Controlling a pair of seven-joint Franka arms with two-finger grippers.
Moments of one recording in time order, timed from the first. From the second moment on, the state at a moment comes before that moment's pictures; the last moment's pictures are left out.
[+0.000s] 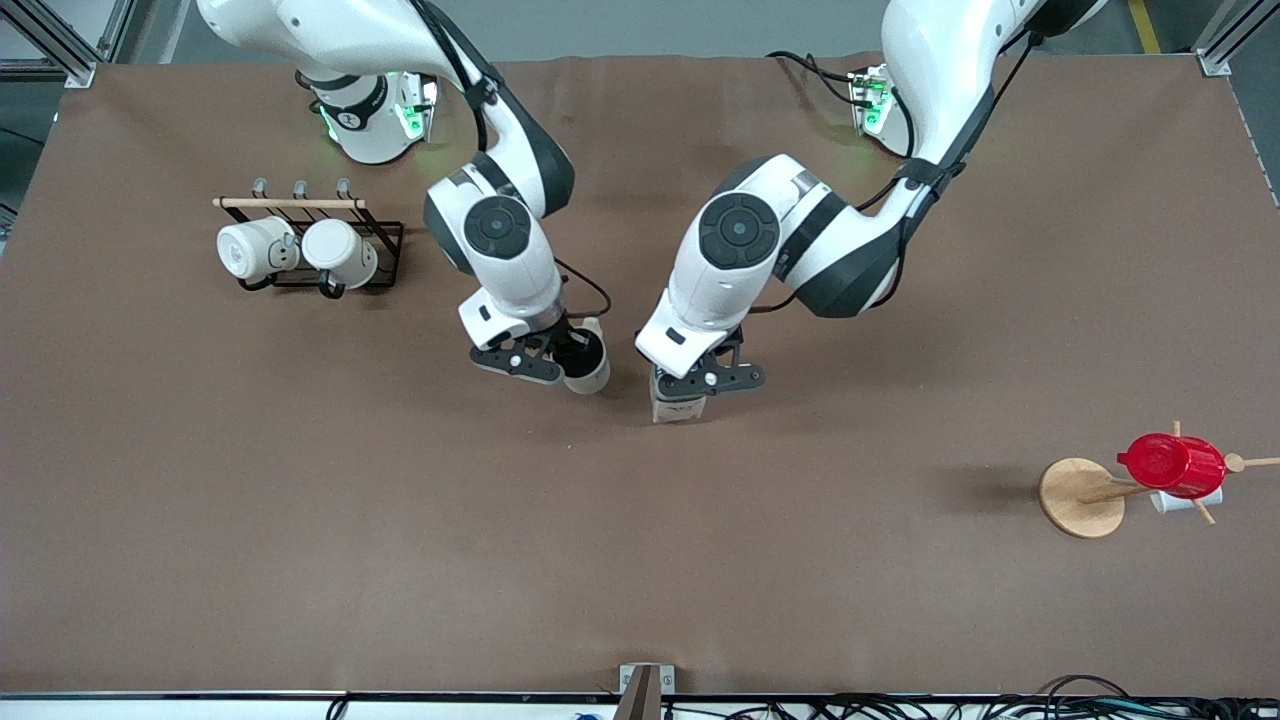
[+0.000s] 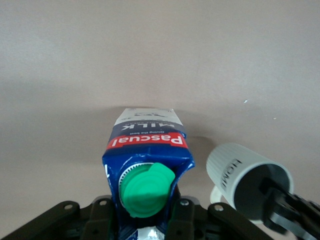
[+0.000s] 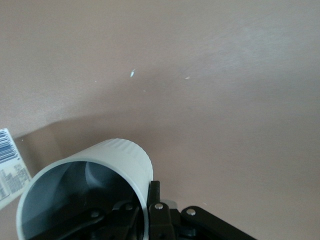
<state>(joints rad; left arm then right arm) -0.40 0.61 -0.38 -1.38 0.11 2.00 -0.88 0.66 0.49 0.00 -1.81 0.00 2.35 0.93</state>
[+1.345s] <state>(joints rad) -0.43 0.62 -0.39 -1.40 0.11 2.00 -0.88 0.51 0.31 -0.04 -1.68 0.00 2.04 0.84</state>
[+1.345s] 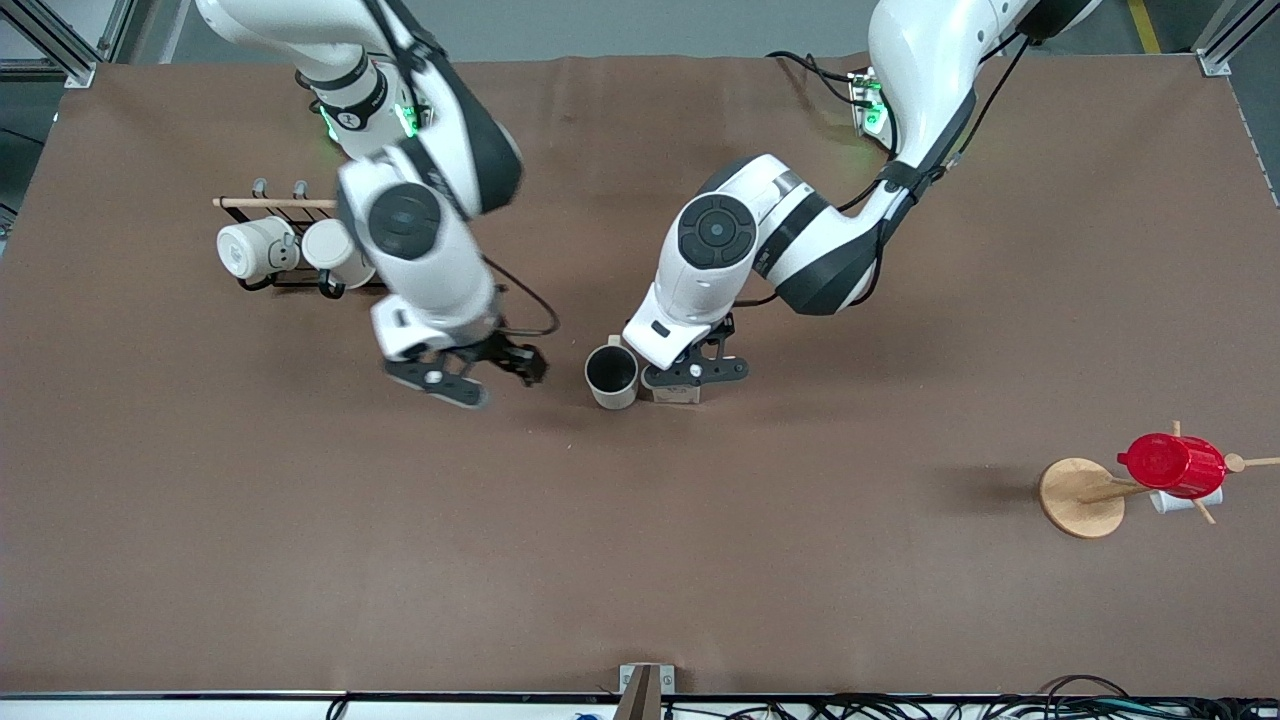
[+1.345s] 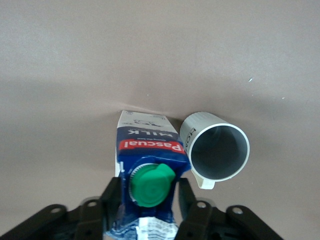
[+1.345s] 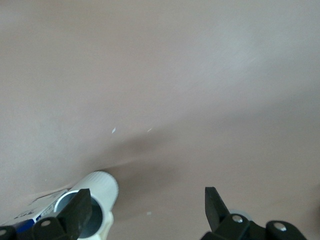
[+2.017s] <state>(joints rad) -0.41 0.48 -0.38 -1.37 0.11 1.83 -0.88 0.20 0.04 -0.04 -1.68 -0.09 1.74 0.33</state>
